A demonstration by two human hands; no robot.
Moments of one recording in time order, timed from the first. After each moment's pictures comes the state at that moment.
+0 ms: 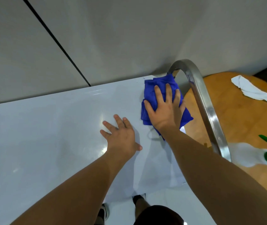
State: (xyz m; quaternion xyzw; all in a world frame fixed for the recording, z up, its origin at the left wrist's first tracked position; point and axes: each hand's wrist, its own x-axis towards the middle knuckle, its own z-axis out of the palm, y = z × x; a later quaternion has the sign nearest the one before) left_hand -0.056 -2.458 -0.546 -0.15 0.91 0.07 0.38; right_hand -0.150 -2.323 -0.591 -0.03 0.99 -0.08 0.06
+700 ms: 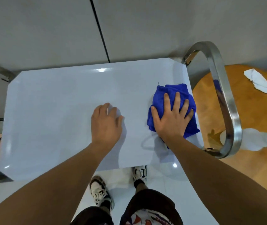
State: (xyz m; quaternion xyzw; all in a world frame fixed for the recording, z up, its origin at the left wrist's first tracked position) left_hand 0.049 -2.538 -0.566 -0.15 0.98 0.15 0.01; right_hand -0.037 -2.330 -0.594 -0.03 1.00 -0.05 0.07
